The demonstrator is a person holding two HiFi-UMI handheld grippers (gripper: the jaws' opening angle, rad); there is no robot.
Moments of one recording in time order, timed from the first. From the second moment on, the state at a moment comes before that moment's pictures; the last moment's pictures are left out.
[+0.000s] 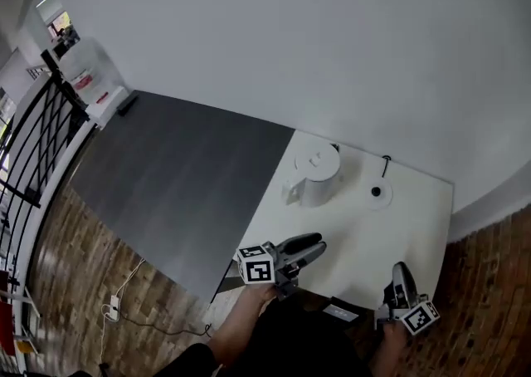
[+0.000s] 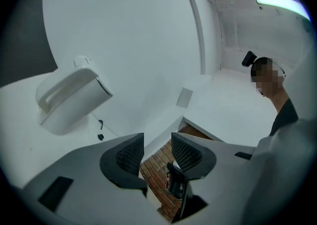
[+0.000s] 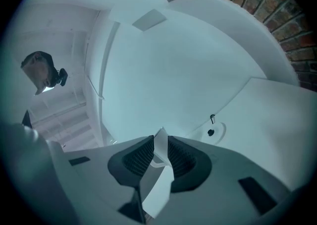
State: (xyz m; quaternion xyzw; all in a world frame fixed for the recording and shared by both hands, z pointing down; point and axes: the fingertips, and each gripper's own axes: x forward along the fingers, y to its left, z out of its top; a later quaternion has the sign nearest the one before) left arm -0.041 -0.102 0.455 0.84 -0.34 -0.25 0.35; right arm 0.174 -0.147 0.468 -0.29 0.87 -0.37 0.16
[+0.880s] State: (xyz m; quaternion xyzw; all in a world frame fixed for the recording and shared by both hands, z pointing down) left arm -0.167 -0.198 0.509 0.84 -0.52 -0.04 0.17; right arm 0.156 -0.154 0.477 -0.37 0.85 -0.37 0.08
